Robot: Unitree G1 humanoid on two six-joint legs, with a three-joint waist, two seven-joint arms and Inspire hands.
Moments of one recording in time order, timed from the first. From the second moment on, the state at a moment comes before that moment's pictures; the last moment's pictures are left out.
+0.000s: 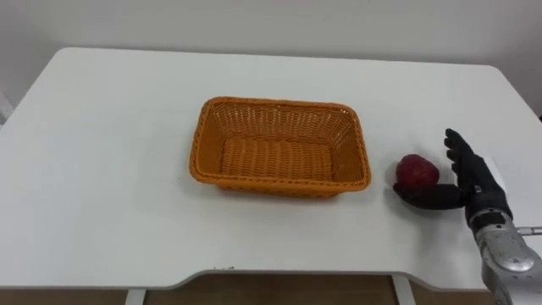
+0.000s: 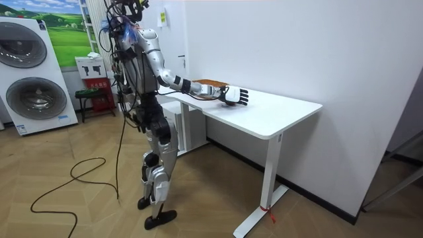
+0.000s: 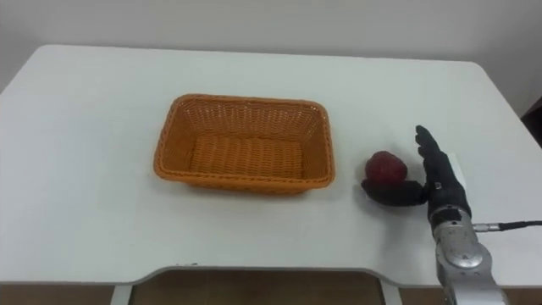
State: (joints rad) left arm 0.28 0.25 0.08 1.08 0.33 0.00 0.06; right arm -0.06 -0.43 -0.06 0.57 0.08 -0.15 -0.06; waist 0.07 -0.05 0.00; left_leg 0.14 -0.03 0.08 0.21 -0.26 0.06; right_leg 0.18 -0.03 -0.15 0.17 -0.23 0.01
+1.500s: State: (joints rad) left arm 0.27 0.29 0.03 1.08 0.32 0.01 0.01; right arm -0.10 -0.50 0.06 0.65 -0.02 -0.13 -0.01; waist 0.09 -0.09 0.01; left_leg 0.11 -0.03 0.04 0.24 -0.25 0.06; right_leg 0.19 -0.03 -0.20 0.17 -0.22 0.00
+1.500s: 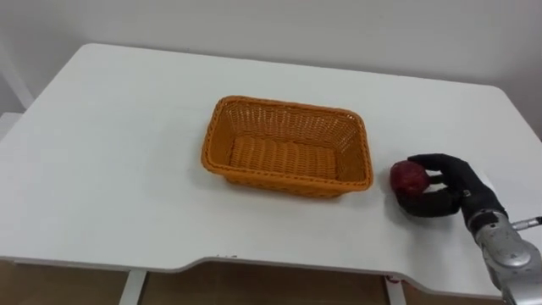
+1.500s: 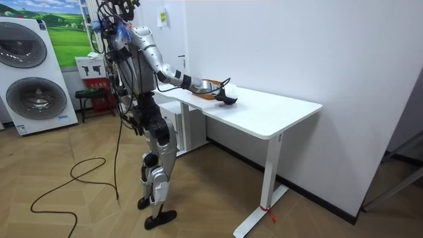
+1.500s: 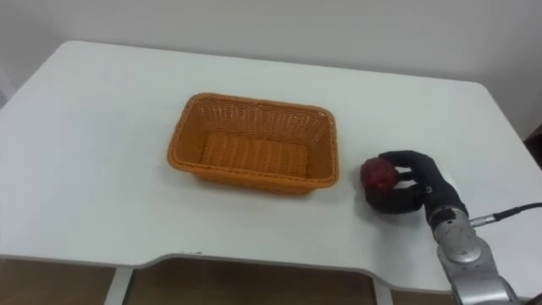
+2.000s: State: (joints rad) left arm 0.26 0.28 0.03 1.08 0.32 0.02 -0.01; right arm -0.10 -0.49 0.06 0.62 -0.01 -0.13 -0.04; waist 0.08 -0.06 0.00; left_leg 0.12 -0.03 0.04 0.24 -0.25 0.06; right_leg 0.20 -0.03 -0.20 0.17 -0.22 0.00
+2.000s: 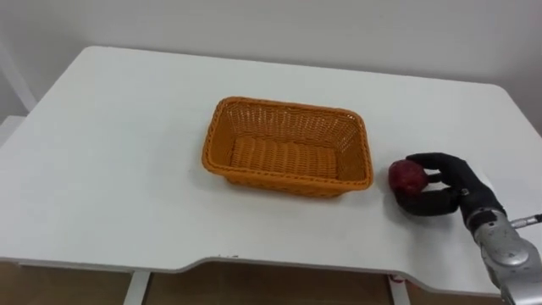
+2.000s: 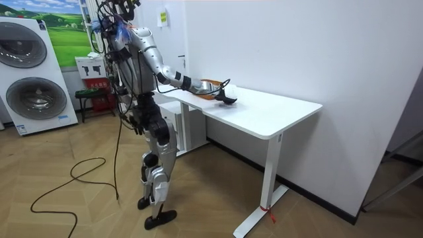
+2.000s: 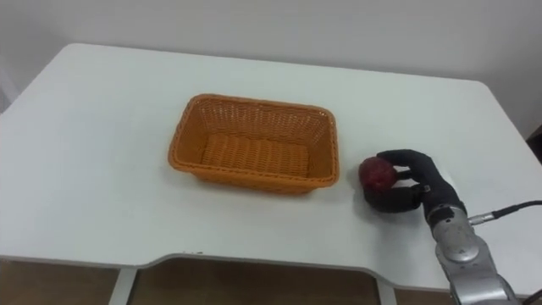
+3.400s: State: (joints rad) left arm 0.25 0.25 0.03 1.09 0.34 0.04 0.07; right arm -0.10 -0.43 0.10 0.01 -0.03 -0.11 -0.12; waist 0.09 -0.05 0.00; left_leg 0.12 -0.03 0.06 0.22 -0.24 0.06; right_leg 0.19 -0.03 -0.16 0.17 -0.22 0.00
